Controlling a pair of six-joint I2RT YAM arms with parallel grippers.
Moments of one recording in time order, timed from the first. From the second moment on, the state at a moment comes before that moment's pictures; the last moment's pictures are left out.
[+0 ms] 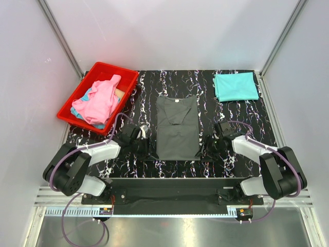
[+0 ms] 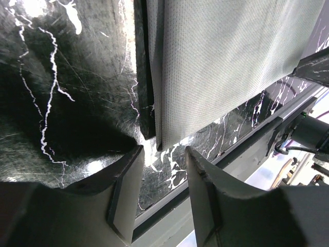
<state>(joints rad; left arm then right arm) -0.54 1.40 0.51 -0.10 0.47 -0.74 0.34 1.38 0.57 -0.39 -0.42 0.78</state>
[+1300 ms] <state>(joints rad) -0.67 1.09 0.54 -0.37 0.35 -0.79 0.35 0.97 0.46 -0.55 -0.35 0.83</state>
